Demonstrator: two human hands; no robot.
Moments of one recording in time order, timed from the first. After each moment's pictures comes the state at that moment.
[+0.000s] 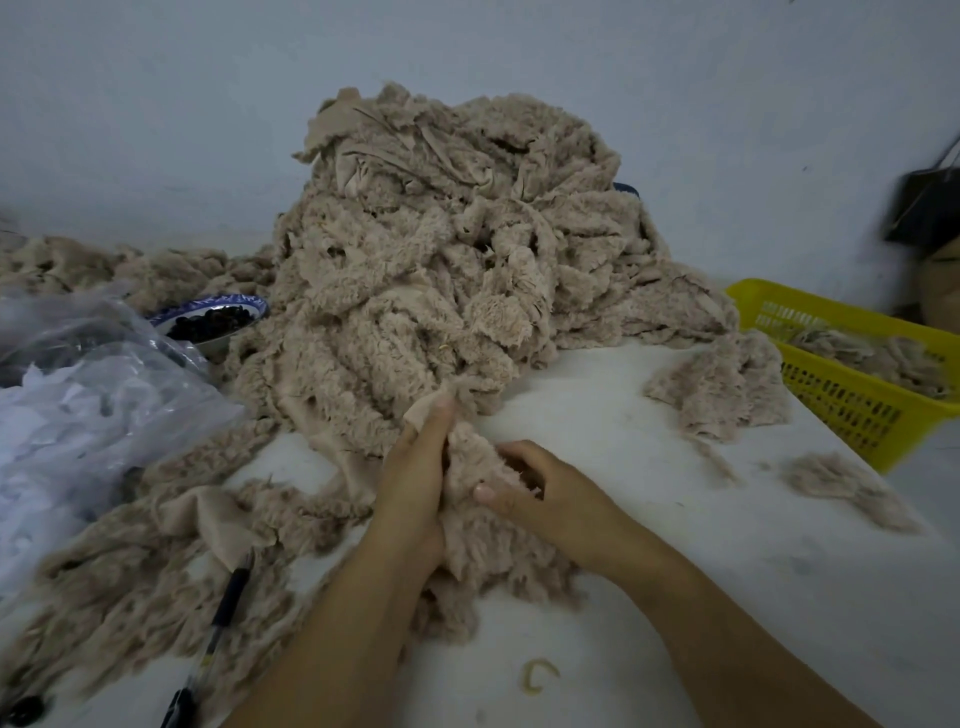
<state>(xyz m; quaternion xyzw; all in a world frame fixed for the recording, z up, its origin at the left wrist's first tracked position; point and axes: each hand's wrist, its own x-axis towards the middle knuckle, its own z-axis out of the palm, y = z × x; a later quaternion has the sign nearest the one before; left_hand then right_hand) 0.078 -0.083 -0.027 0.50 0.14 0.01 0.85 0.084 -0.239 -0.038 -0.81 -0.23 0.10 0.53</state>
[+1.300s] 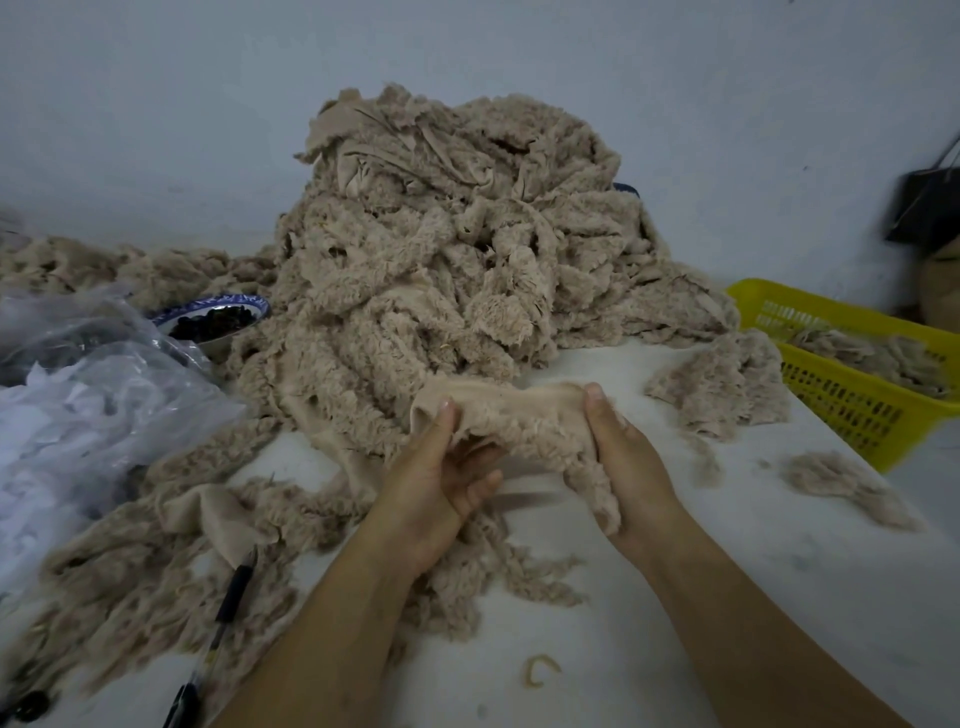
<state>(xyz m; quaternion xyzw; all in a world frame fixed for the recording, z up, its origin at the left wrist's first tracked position) 0.072 -0.081 -0.023 0.43 0.05 -0.07 0.90 0.095 -0.257 -0.026 -0.58 -0.03 0.03 0.81</state>
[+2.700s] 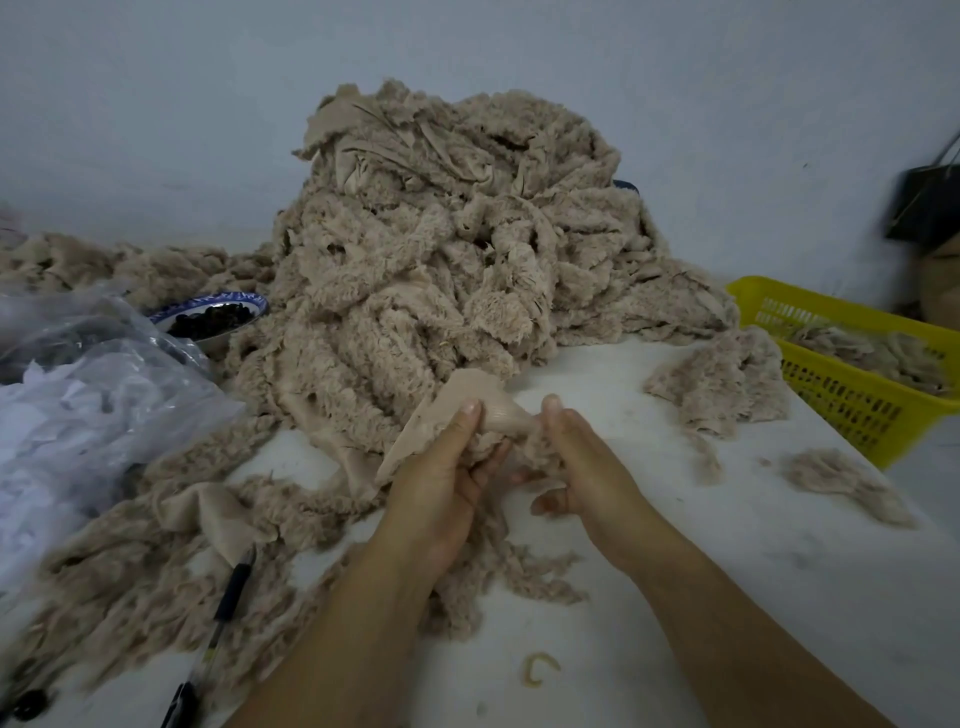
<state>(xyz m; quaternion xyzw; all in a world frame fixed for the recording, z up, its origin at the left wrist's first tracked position) 0.075 -0.094 -0.028 0.42 0.05 0.00 0.91 0.088 -0.242 -0.028 -0.71 -0.07 0.08 0.69</state>
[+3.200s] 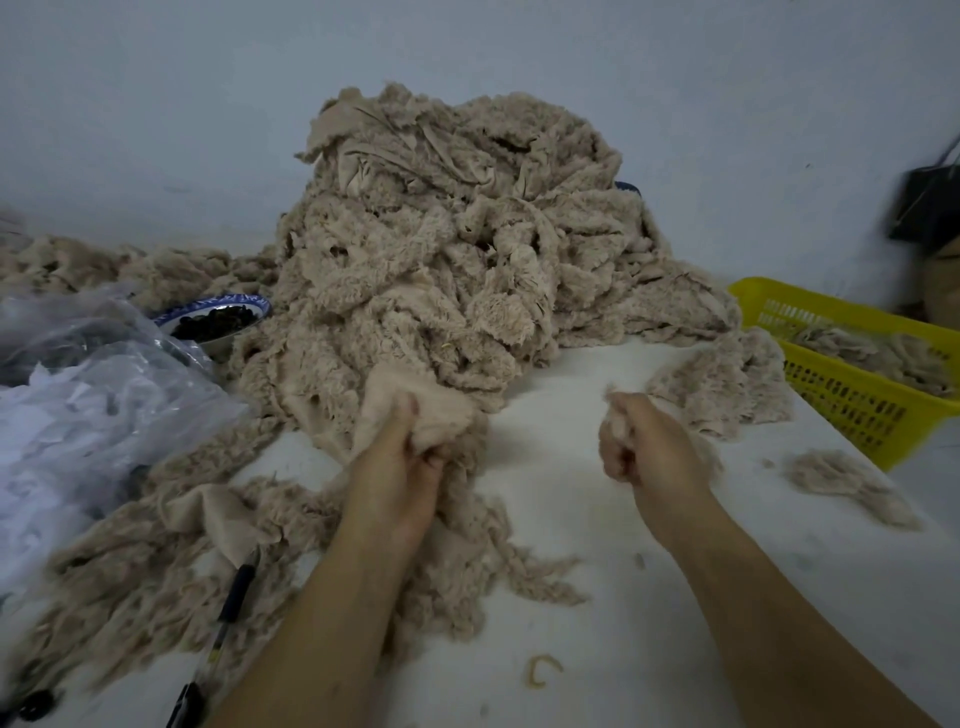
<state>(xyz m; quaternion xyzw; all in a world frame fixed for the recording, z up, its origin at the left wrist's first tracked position) 0.087 -0.067 -0.027 0.32 0.10 0.11 0.94 0.109 -0.273 -0.021 -0.65 0.02 -0.02 0.76</state>
